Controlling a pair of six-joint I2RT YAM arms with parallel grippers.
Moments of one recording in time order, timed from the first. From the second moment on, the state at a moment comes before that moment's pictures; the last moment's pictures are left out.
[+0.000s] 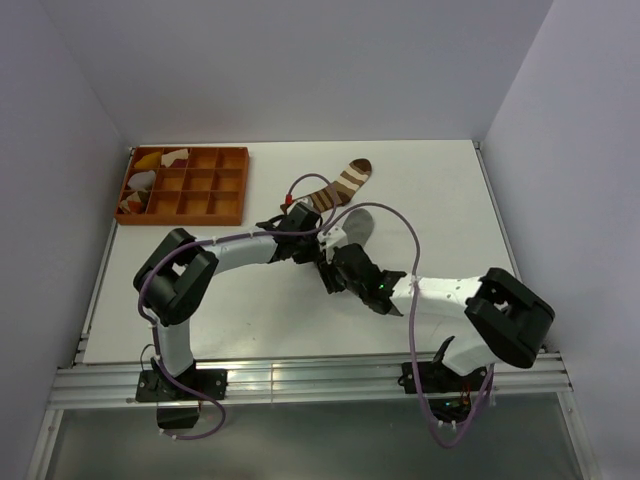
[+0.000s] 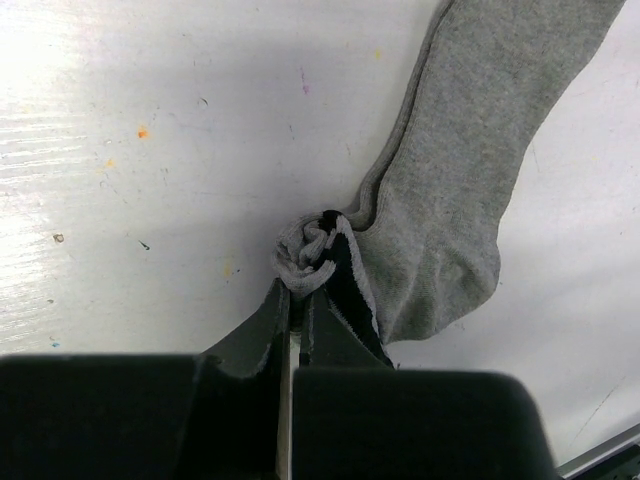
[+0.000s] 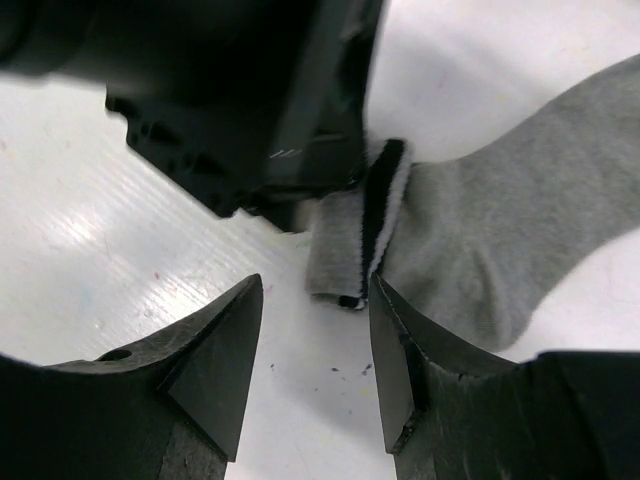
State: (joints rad) left arm -0.76 1.88 1.17 -0.19 -0.06 -0.84; right arm 0.86 1.41 0.59 0.23 0.22 0.15
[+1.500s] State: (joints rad) left arm -0.65 1.61 0.84 0.05 -0.04 -0.96; right arm 0.46 1.69 0.64 0.40 -0.46 0.52
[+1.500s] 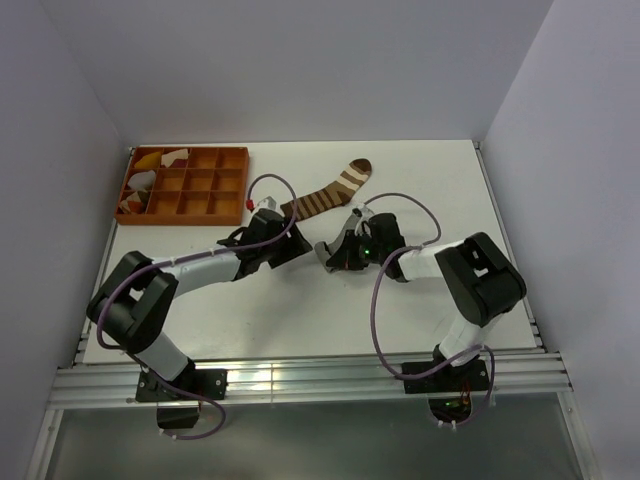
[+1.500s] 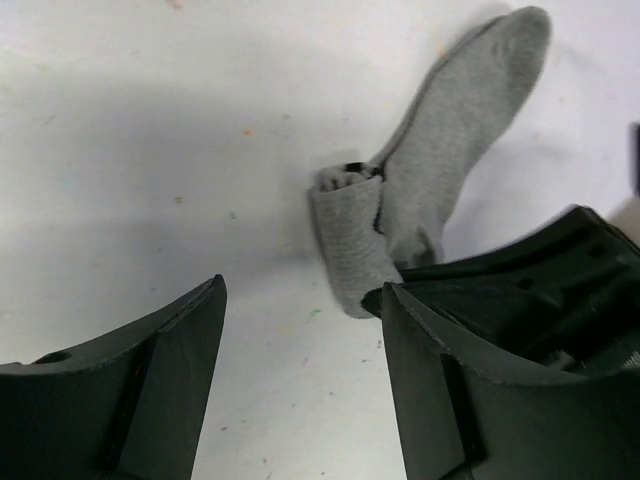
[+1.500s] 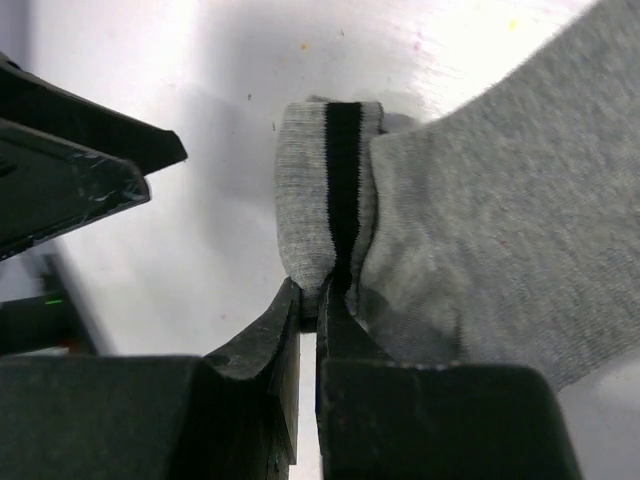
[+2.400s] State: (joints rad) left arm -0.68 1.80 0.89 0.24 0.05 -0.97; right arm 0.26 1.88 0.62 0.62 -0.86 0.81
